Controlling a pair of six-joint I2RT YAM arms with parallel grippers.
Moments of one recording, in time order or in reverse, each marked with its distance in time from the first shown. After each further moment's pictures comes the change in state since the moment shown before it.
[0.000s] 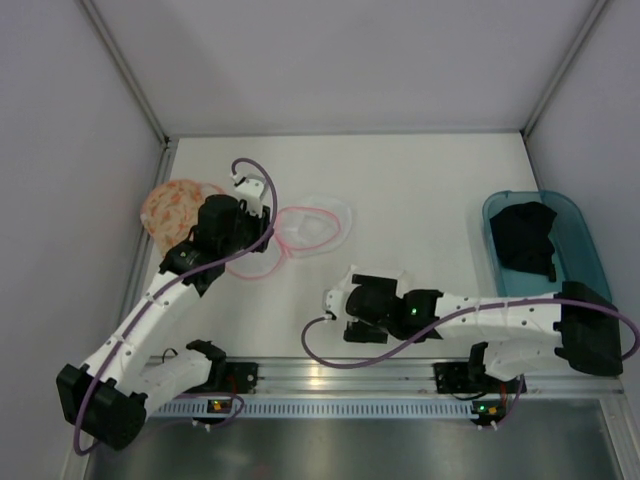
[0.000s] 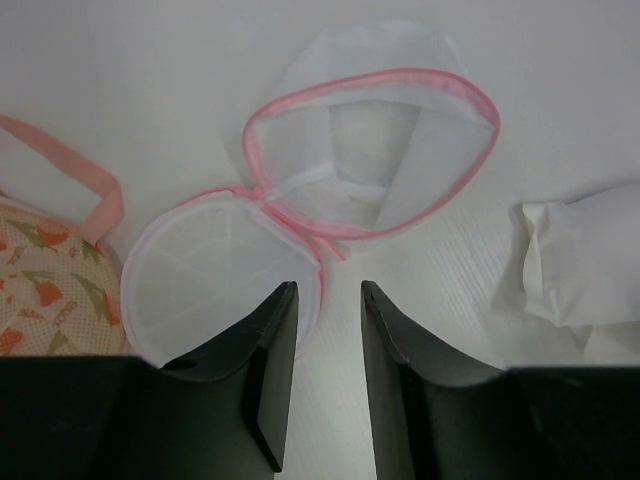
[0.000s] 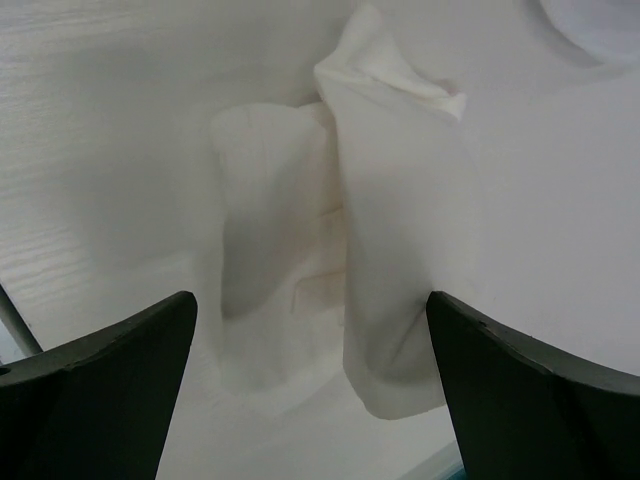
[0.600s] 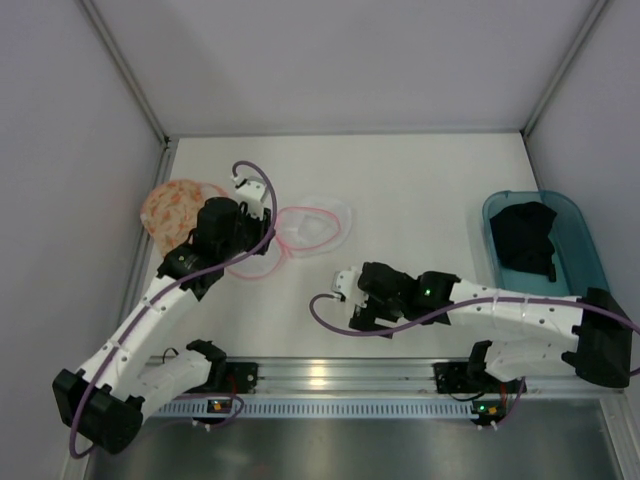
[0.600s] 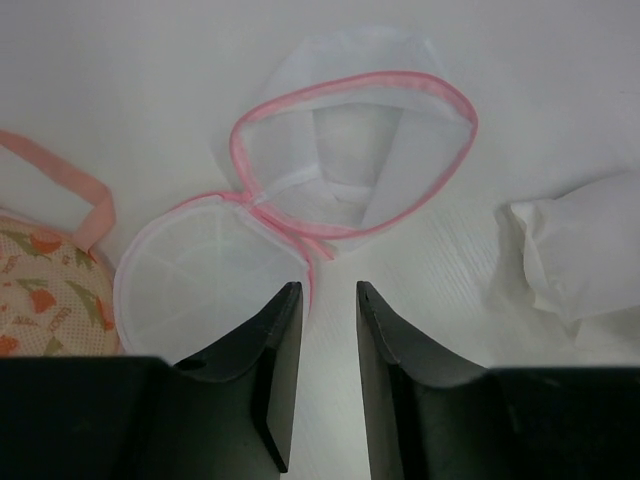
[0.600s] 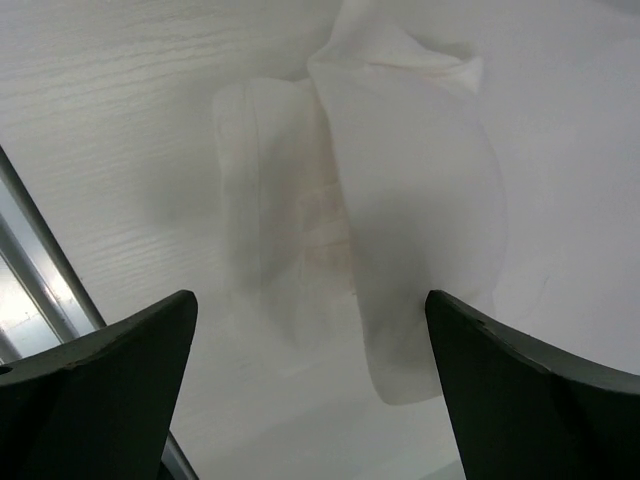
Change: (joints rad) left arm -0.026 -0.029 -0.001 -0.011 0.002 0.002; right arm -0.132 -0.068 0.066 -0.124 -0.180 0.037
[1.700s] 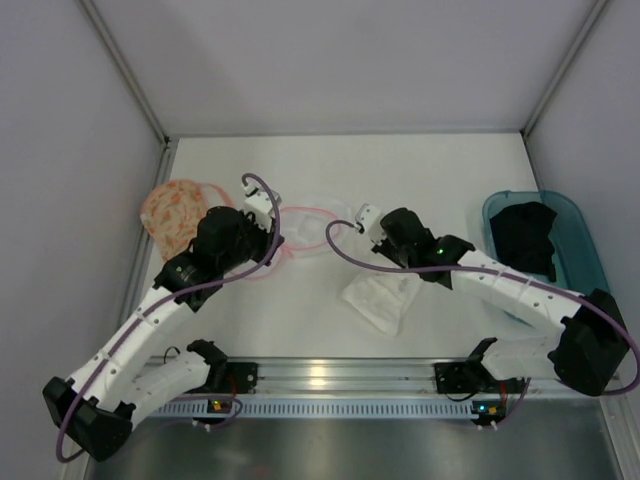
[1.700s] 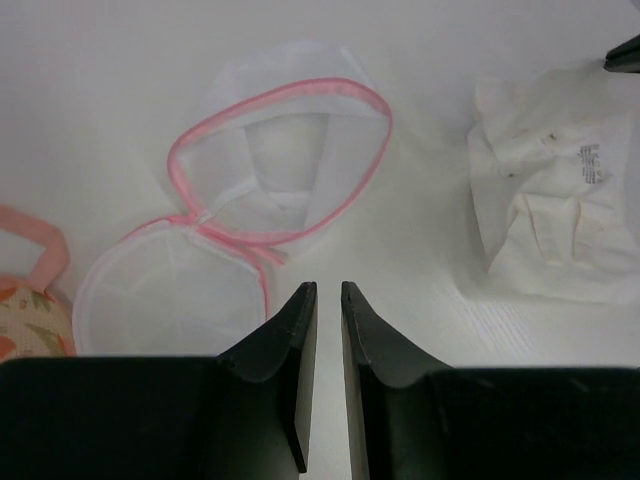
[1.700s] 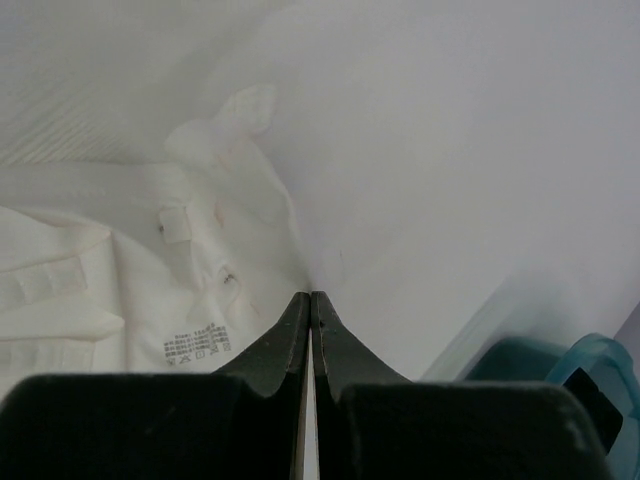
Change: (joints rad) left arm -0.113 -0.067 -0.014 -0.002 0.057 0.050; right arm -0.364 0.052 0.082 0.180 0.124 -0.097
